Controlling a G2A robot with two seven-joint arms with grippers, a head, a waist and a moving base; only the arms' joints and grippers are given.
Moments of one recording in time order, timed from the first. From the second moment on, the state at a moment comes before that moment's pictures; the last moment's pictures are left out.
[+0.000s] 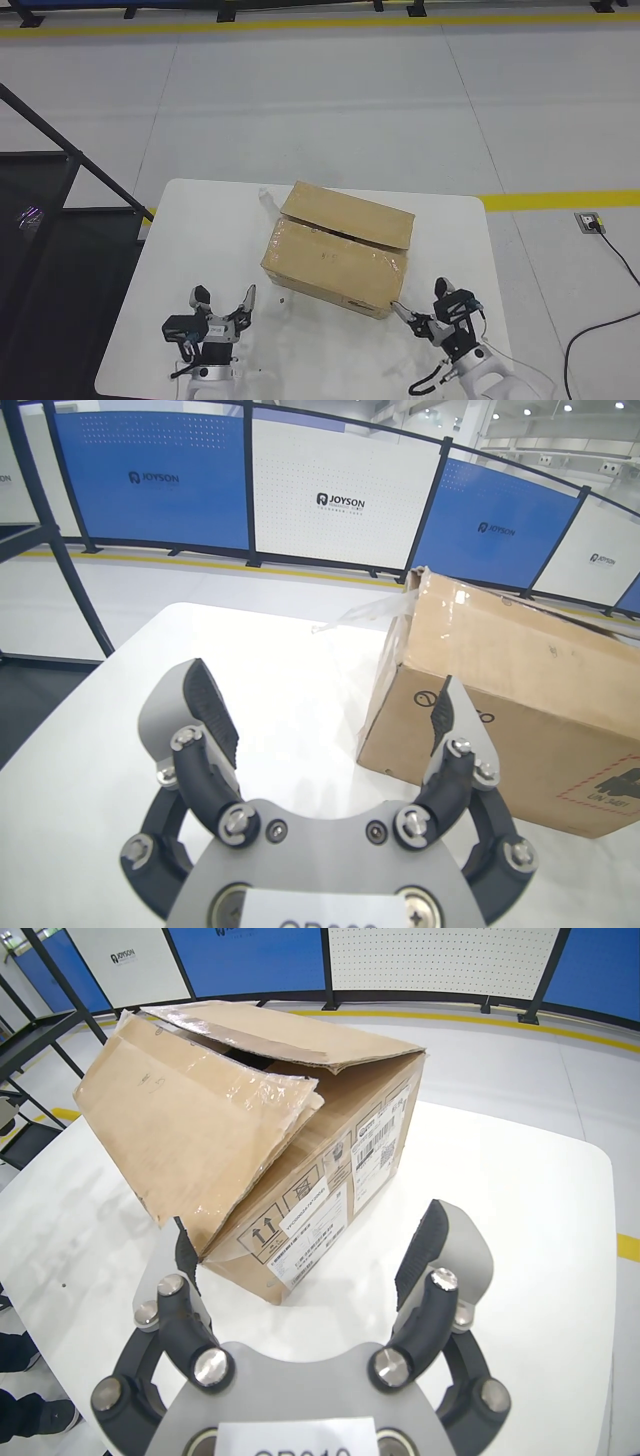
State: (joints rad) left arm 1.55 -1.35 -1.37 -1.66 1.23 0.16 0.50; right arm -1.52 -1.16 1.39 -1.83 -1.18 -0.19 0.03
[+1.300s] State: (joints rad) left arm 1.46 -1.39 -1.35 -1.63 1.20 0.28 0.41; right arm -1.47 -1.17 1.39 -1.77 -1.24 -0.16 0.13
